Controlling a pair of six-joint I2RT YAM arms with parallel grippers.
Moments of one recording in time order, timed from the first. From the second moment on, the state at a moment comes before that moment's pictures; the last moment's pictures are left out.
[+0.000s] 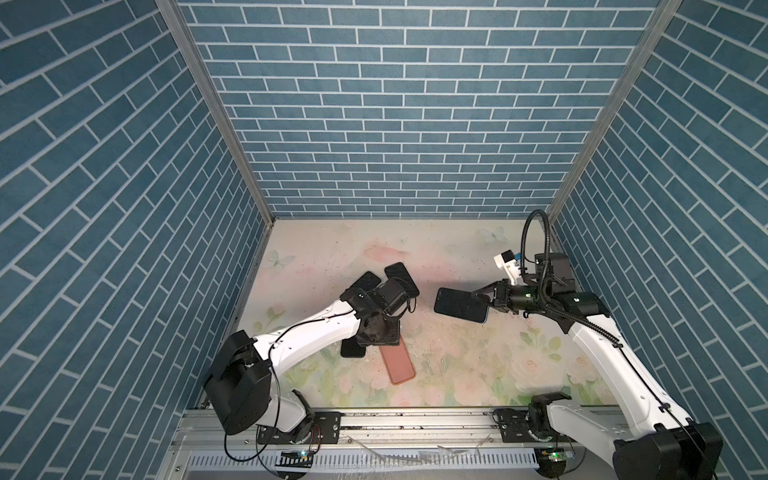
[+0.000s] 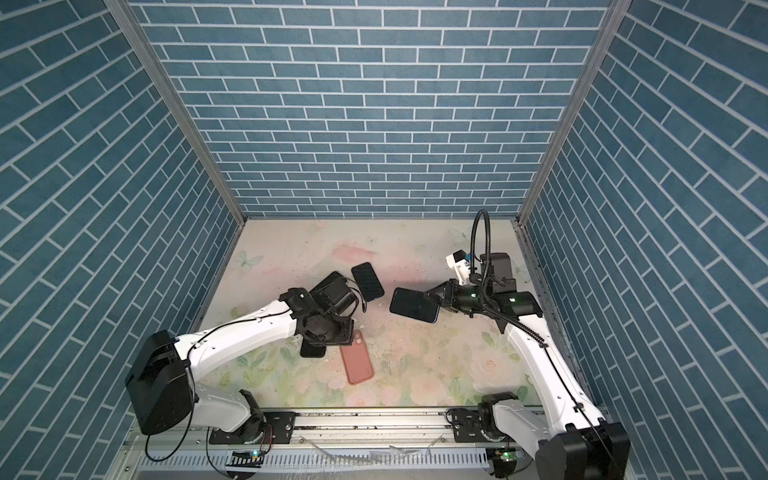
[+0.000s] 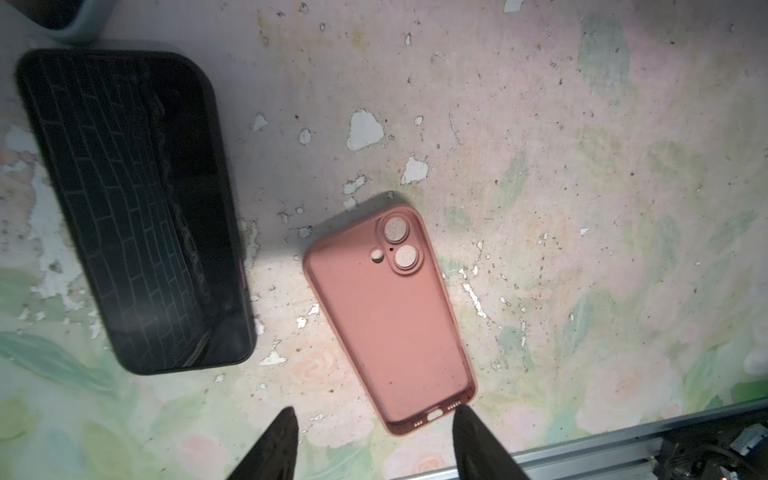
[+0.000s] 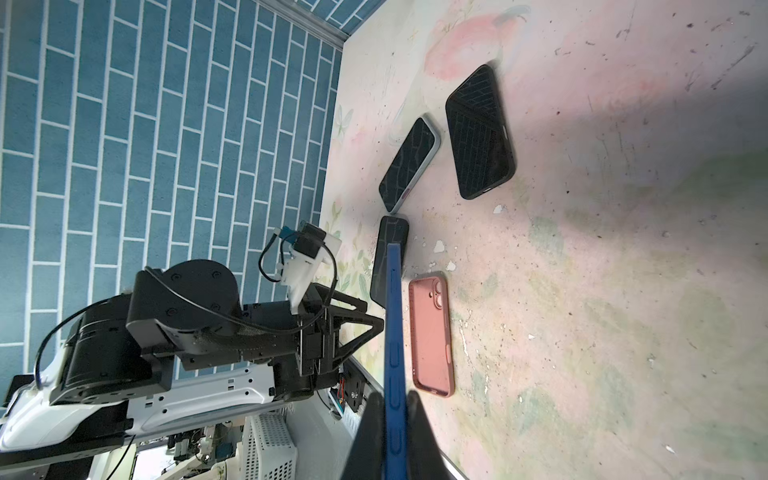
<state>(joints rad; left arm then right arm) -0.86 1.47 1.05 -0.90 0.04 -0.86 0.21 1.04 0.94 -0.69 -0.84 0.49</state>
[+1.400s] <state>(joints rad) -1.00 1.83 1.32 -0.82 0.08 -0.22 -0.12 0.92 0.90 -0.80 -0.65 0.50</state>
